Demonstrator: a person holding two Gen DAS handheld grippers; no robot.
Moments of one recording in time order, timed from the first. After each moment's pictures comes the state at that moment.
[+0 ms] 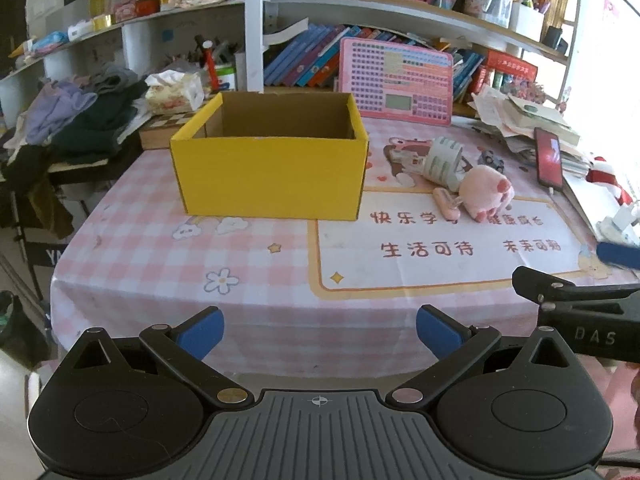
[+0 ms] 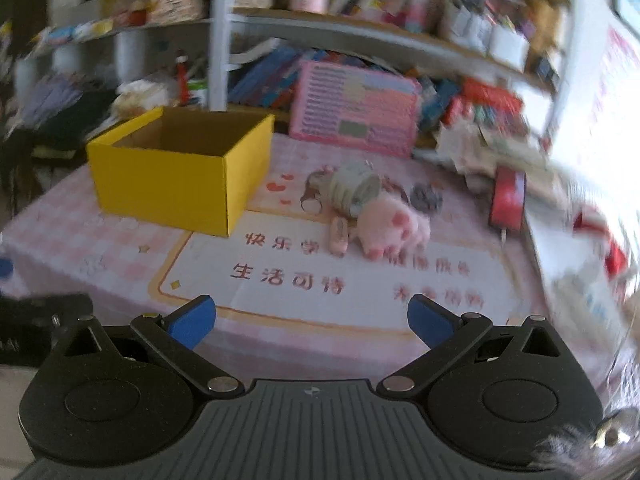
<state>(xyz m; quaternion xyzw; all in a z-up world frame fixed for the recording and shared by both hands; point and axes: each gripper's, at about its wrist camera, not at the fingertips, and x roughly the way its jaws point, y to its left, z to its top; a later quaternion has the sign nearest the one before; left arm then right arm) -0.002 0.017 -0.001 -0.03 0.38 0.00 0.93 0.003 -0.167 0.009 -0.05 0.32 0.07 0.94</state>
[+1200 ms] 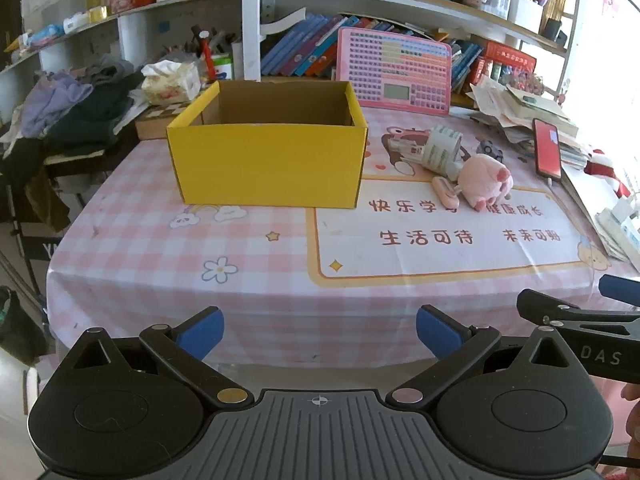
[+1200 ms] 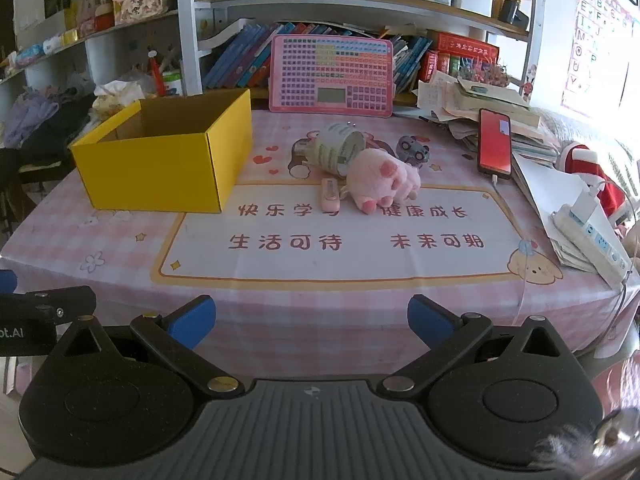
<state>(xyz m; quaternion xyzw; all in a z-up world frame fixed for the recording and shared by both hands) -0.003 0.019 -0.006 -0.03 0.39 -0.01 0.92 -0.010 -0.173 -0.003 -0.02 0.35 0.04 0.94</state>
